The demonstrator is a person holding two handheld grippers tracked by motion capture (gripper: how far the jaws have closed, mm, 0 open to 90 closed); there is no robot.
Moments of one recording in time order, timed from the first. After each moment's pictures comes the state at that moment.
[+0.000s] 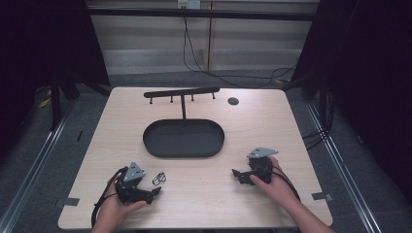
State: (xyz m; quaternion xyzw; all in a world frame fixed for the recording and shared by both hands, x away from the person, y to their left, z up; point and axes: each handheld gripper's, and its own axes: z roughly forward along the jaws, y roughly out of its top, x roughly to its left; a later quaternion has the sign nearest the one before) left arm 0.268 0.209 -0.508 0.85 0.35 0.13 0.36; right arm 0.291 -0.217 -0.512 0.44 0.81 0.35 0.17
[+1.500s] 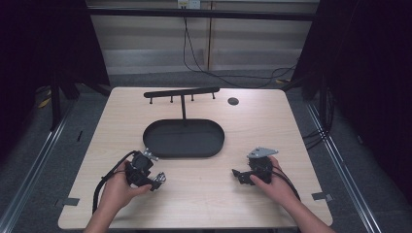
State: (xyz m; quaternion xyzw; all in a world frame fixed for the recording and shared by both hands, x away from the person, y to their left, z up) left arm 0.304 0.176 -0.459 0.92 0.35 0.03 0.20; right arm 0.291 -0.217 -0.512 0.44 0.81 0.35 0.17
